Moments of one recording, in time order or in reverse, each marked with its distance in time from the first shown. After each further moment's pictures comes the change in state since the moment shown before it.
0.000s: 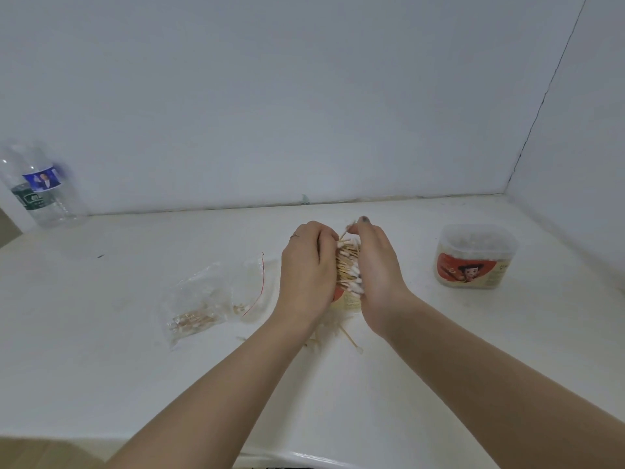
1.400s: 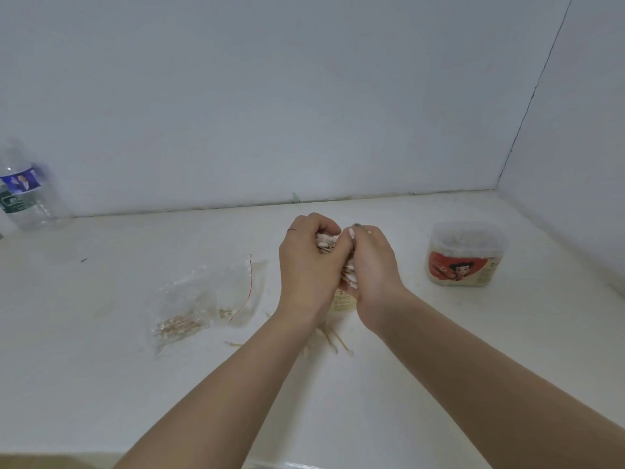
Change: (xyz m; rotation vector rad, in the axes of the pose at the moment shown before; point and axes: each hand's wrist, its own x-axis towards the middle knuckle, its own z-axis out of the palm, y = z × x) left_hand 0.005 0.008 0.020 -0.132 0.043 -0.002; right_hand -0.002 -0.006 -0.004 0.086 0.045 0.032
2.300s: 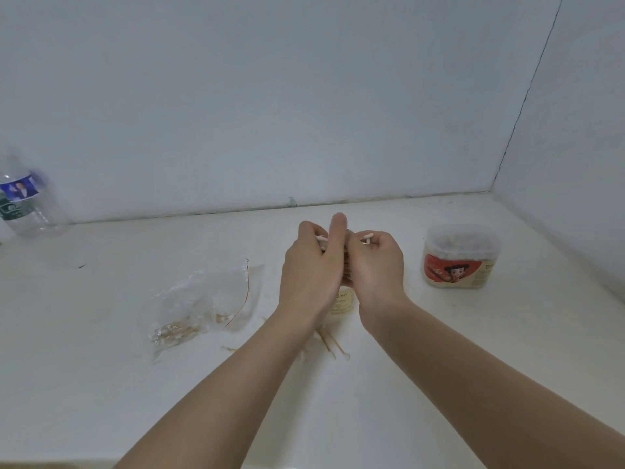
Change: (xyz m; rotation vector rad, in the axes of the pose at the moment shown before) left_hand 0.003 0.007 0.004 -0.006 -0.150 -0.258; right_hand 0.007 0.003 -0.006 -0.076 0.167 -0.154
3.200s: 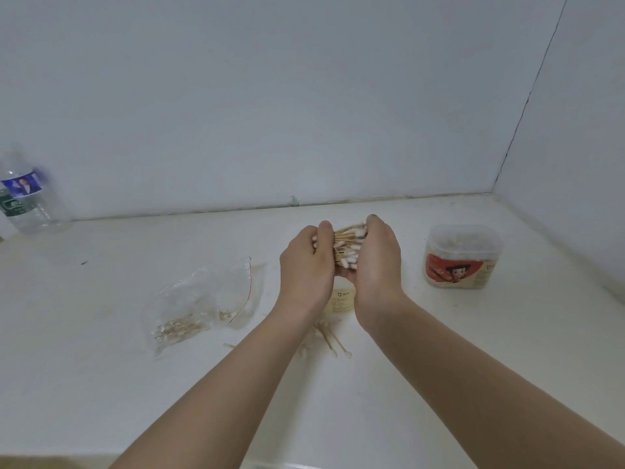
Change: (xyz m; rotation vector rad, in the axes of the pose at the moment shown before) left_hand 0.004 -0.005 -0.005 0.042 0.067 0.079; right_hand -0.006 -0.012 0.010 0.167 -0.029 0.079
